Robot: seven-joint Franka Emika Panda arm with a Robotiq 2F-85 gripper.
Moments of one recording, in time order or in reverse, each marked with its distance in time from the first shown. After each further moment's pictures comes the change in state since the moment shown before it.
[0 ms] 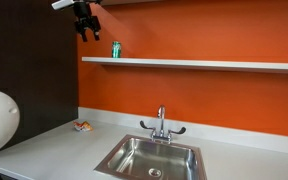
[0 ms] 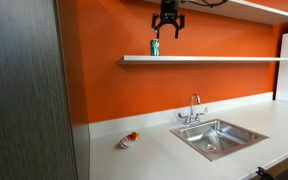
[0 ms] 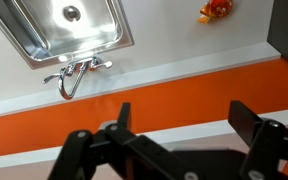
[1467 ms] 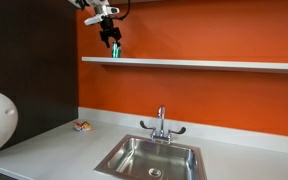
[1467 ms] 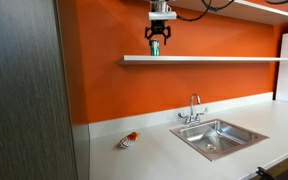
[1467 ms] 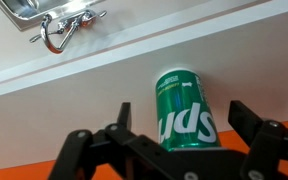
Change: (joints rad) arm -0.041 0.497 -0.025 0.563 -0.097 -0.016 -0.001
